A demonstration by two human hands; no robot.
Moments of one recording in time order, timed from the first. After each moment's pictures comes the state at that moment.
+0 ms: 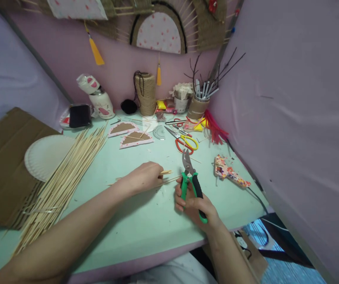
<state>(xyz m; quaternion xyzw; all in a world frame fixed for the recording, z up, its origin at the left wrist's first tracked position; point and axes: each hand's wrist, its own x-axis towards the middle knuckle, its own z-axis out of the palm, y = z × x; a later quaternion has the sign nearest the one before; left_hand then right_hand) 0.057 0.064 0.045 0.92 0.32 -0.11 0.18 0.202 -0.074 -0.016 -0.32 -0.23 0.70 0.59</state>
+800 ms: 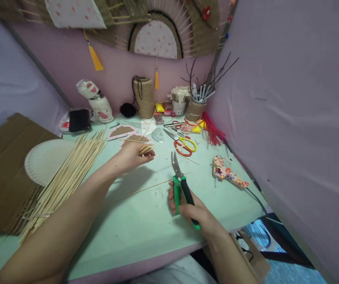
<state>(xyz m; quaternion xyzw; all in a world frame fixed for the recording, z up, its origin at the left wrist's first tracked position) 0.031 0.113 0.063 0.86 0.38 0.11 0.30 0.196 -0.078 -0.005 -0.39 -0.32 0.67 0.54</state>
